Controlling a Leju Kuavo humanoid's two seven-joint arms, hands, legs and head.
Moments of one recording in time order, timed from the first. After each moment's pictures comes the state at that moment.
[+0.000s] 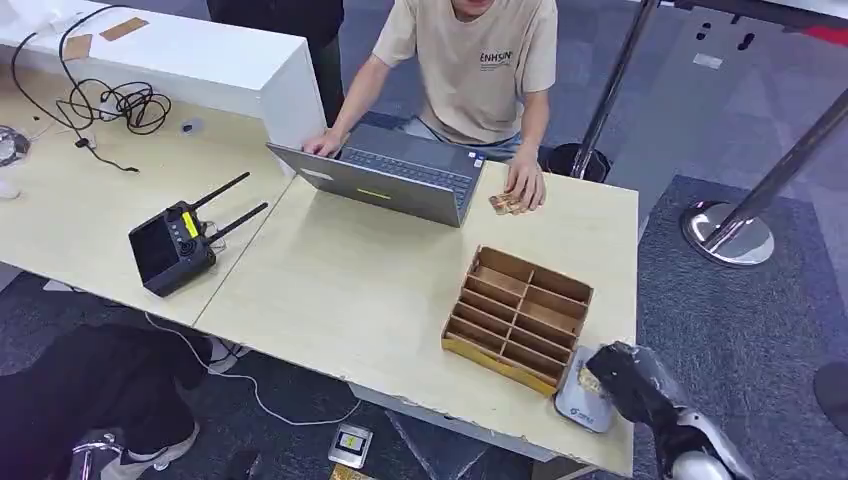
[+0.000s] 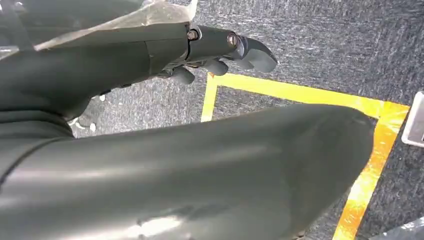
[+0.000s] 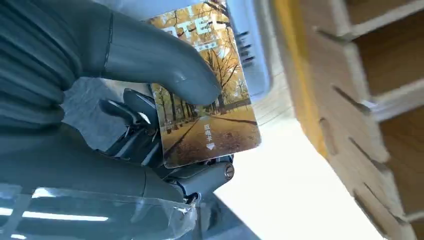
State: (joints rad) left arm -0.12 0.03 -0.95 -0.20 0.99 0.41 0.01; right arm -0.14 -0.55 0.46 -1.20 0.16 -0.15 -0.06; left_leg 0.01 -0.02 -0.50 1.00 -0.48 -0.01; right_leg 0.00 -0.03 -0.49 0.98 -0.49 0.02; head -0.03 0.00
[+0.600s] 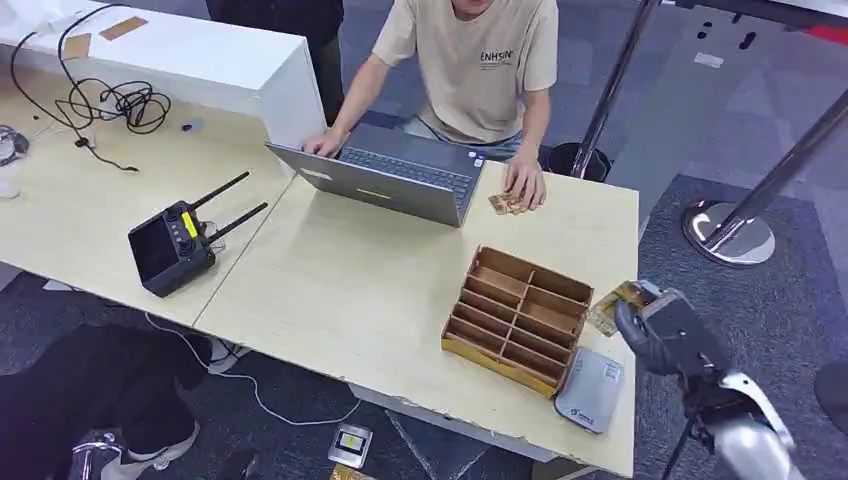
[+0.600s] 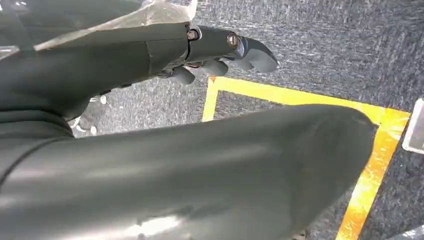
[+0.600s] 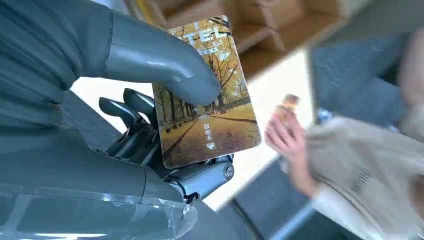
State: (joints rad) left arm -0.12 0.04 -0.95 -0.20 0.98 0.41 0.01; right arm -0.14 -0.56 0.26 -1.53 0.01 -0.07 -0.11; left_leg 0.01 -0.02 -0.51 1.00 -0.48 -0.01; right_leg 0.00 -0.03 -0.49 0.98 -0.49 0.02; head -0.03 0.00
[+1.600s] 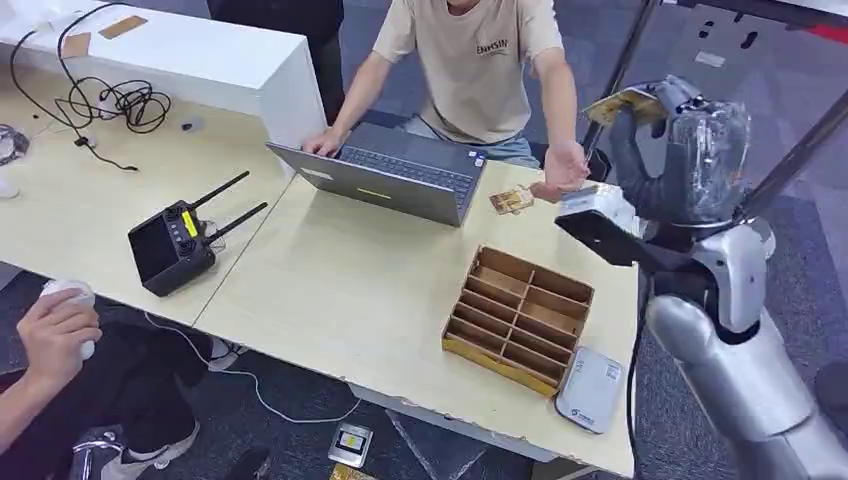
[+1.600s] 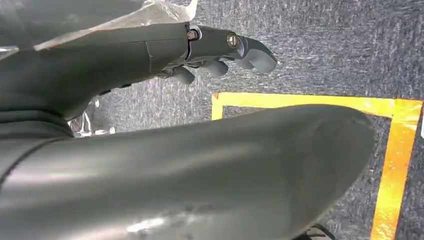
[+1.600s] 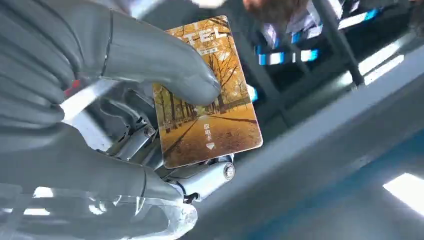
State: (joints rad) left arm -0.13 0.05 -1.02 -0.20 0.88 0.38 0.04; right arm -0.70 -0.35 0.47 -1.48 0.89 -0.46 -0.06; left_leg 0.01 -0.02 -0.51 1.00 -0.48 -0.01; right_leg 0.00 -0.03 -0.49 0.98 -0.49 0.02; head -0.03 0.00
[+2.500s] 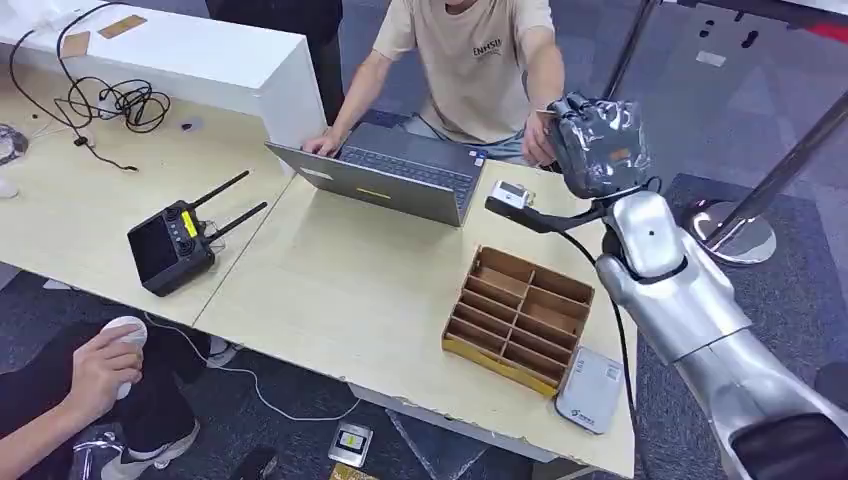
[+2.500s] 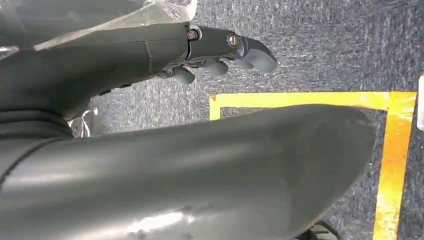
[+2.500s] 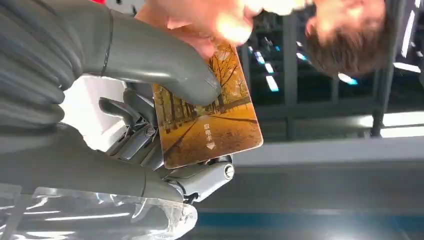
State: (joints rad) left arm -0.14 0.04 -1.04 -0.20 0.86 0.37 0.04; right arm -0.93 -0.25 0.67 -0.86 1.15 -0.53 -0.03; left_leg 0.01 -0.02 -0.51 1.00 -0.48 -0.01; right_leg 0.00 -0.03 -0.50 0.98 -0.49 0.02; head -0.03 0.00
